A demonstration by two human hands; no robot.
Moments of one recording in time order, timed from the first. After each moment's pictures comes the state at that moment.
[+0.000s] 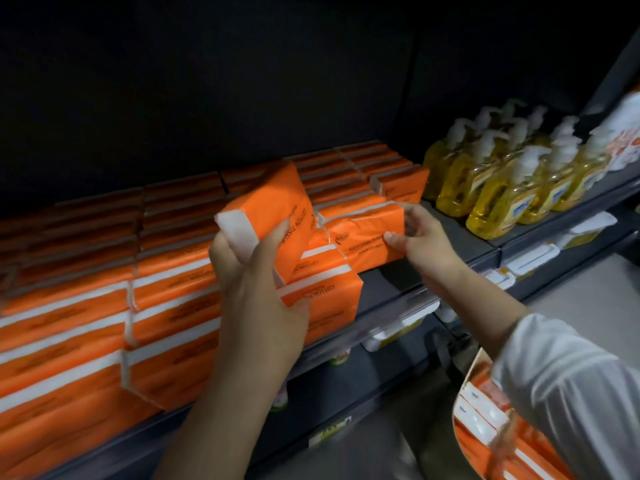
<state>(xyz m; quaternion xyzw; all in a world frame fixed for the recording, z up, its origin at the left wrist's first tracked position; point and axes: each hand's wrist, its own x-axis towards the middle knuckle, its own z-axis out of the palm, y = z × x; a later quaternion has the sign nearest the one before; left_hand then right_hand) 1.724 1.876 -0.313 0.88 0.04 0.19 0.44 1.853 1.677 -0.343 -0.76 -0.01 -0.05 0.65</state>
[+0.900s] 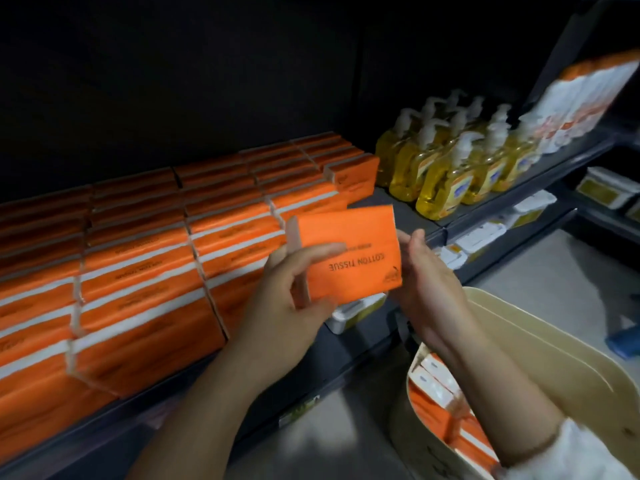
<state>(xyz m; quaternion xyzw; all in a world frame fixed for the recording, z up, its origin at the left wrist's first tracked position) 1.704 1.828 -0.308 0.79 -0.14 0.01 0.60 1.743 1.644 -0.338 -0.64 0.03 0.00 0.77</state>
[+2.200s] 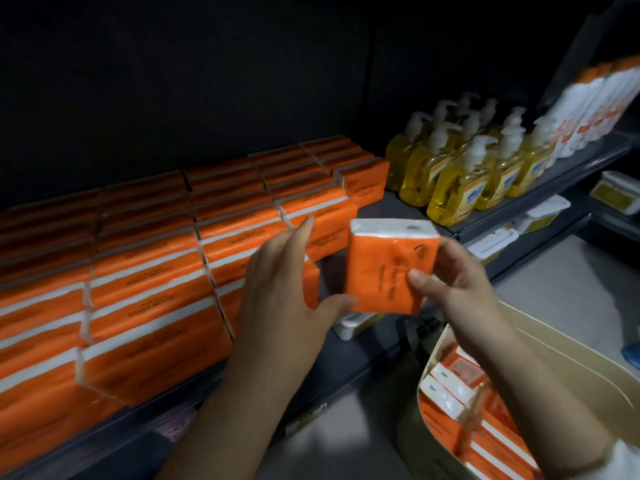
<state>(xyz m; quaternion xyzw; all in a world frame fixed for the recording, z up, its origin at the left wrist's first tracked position) 1.710 1.826 -0.311 0.90 -0.08 0.16 0.41 1.741 1.622 -0.330 -0.73 -0.01 -0.07 0.68</state>
